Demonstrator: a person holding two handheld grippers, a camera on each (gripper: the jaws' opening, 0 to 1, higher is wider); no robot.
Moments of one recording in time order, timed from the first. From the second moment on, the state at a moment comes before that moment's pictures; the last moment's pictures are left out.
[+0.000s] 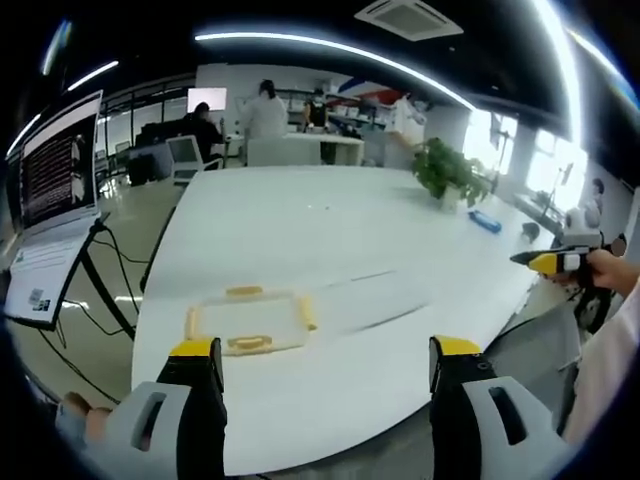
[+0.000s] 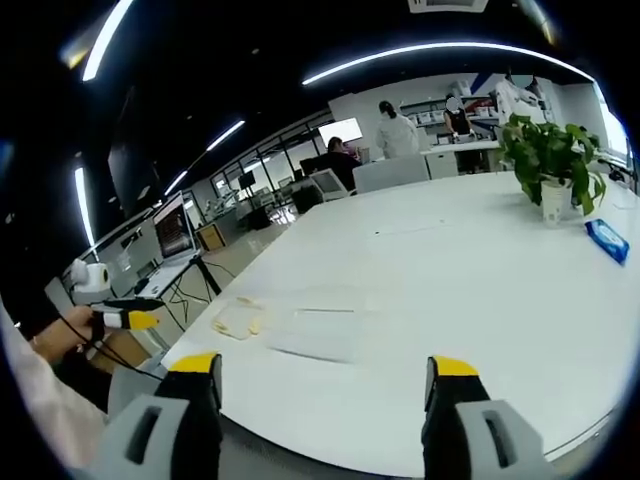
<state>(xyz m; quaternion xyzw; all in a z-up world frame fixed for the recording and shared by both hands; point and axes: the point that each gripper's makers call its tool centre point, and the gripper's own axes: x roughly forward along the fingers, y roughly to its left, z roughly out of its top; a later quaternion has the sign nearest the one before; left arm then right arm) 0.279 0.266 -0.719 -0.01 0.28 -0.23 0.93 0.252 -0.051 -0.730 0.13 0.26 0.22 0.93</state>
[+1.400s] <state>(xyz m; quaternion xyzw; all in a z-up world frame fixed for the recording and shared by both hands) 0.283 0.262 -0.721 -0.01 0.28 -0.24 0.93 0.250 -0.048 -0.738 0.14 0.27 0.22 0.93</state>
